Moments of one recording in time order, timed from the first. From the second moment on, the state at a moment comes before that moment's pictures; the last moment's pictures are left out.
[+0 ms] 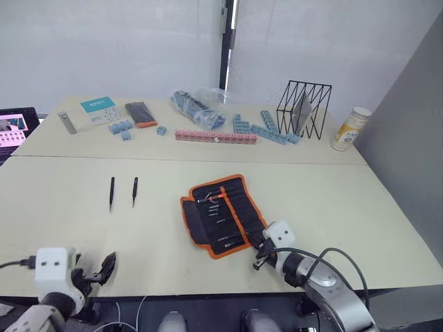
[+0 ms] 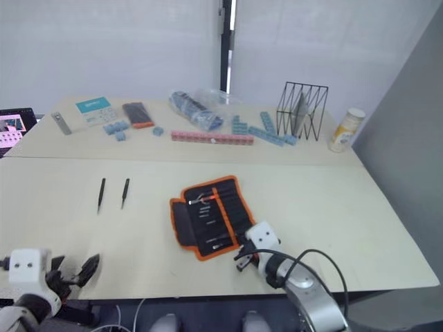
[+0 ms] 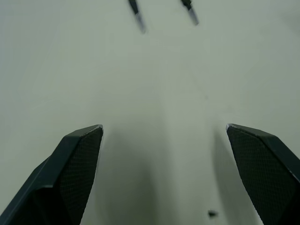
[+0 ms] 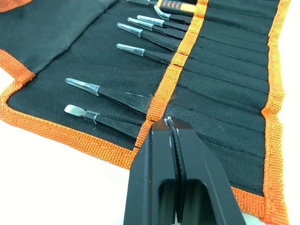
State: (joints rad) left arm 0.49 0.21 0.66 -0.72 -0.32 0.73 -0.44; right arm 0.09 -0.36 0.26 -0.36 0.14 0.42 0.44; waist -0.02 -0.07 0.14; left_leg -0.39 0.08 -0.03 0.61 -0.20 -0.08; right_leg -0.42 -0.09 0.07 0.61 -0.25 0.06
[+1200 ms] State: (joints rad) left arm -0.24 0.44 0.37 0.05 -0.16 0.62 -0.19; right arm 0.07 -0.33 0.26 -0.33 0.14 0.42 0.43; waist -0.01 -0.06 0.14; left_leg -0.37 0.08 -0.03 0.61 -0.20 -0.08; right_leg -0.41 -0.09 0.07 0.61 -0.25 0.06
